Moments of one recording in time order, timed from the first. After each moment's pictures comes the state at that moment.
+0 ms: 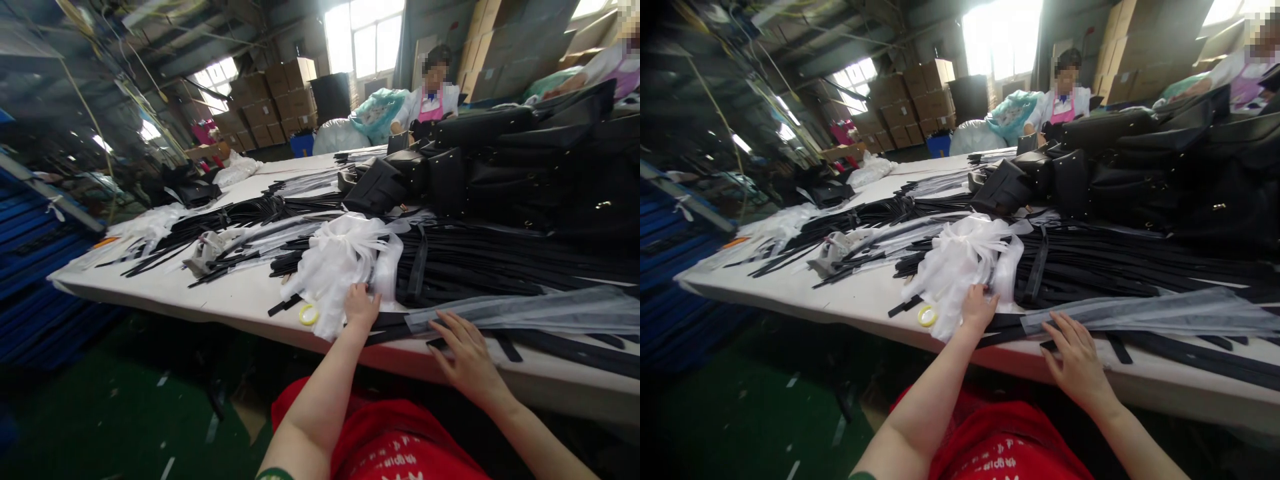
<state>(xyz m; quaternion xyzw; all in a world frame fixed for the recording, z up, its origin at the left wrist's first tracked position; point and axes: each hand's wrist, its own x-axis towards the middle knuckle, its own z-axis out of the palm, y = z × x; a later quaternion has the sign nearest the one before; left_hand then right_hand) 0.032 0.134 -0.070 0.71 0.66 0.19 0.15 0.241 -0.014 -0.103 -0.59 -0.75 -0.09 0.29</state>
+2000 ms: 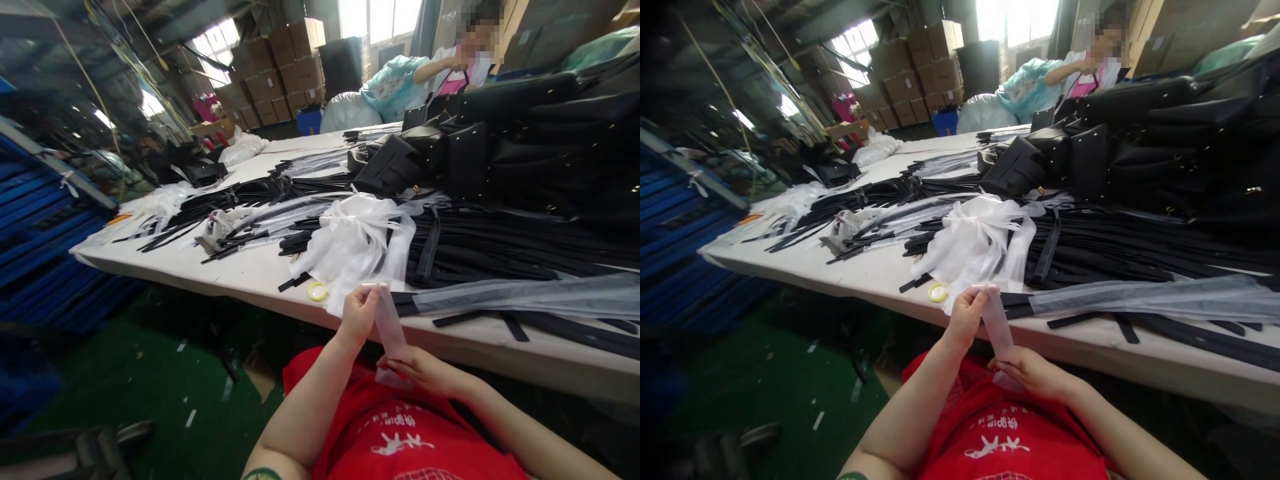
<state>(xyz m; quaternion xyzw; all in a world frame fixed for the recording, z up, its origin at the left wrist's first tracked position) -0.009 0.053 -0.024 0.46 0.45 0.49 0.58 0.148 -0.030 -0.066 -0.39 -0.69 0.57 0.20</state>
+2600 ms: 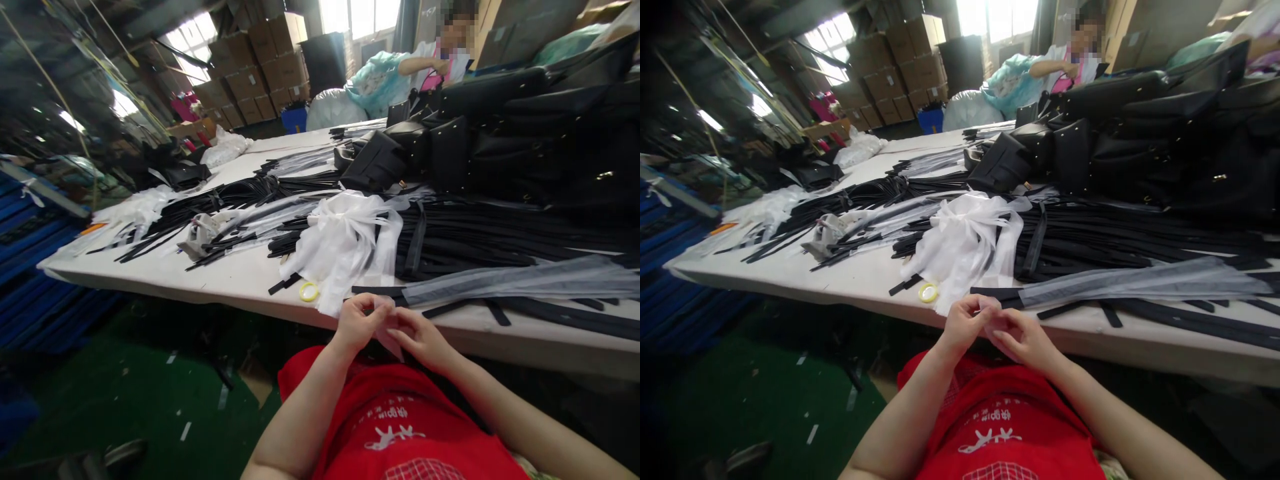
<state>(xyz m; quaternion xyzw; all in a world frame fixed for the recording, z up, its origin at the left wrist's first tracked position) -0.011 0.035 -0.014 0.58 0.41 0.42 0.56 0.155 -0.017 -0.058 -0.51 -0.64 0.43 0.39</state>
